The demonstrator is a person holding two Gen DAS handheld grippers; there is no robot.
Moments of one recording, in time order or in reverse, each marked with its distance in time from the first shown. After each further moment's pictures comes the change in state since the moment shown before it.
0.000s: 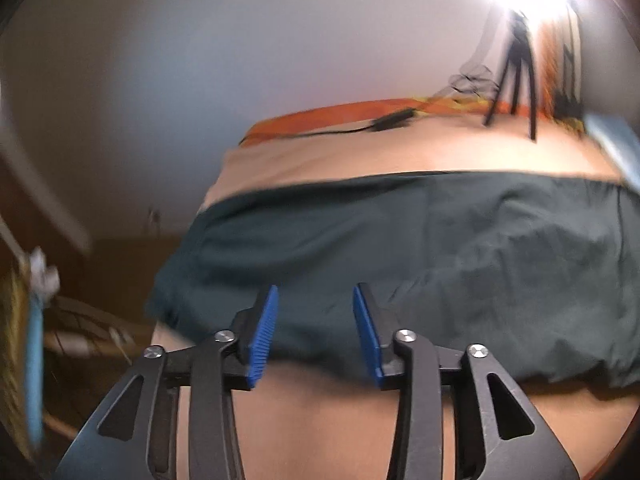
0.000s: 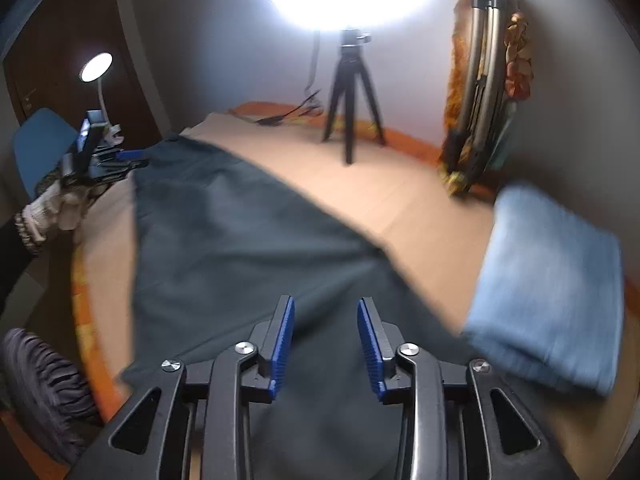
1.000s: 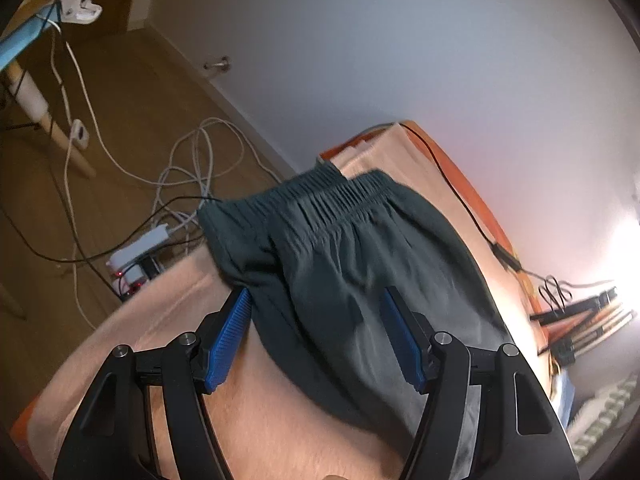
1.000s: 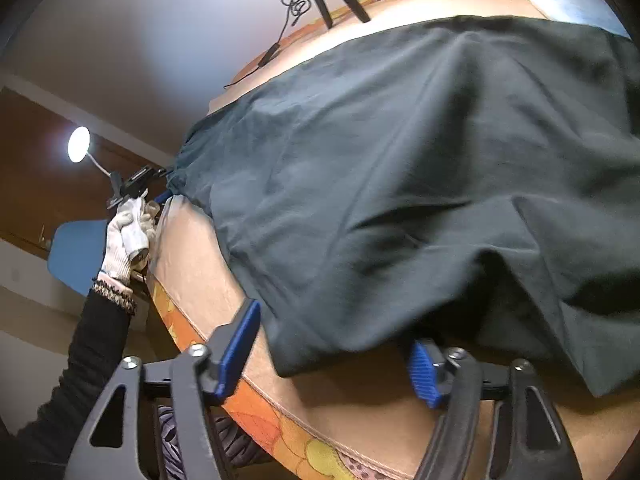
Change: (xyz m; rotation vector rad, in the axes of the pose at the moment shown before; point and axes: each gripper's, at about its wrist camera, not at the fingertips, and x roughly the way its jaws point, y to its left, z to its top) left arm 0.085 0.153 -0.039 -0.858 0.058 -0.166; right arm 0.074 0.064 -0.077 0.494 0.121 0.259
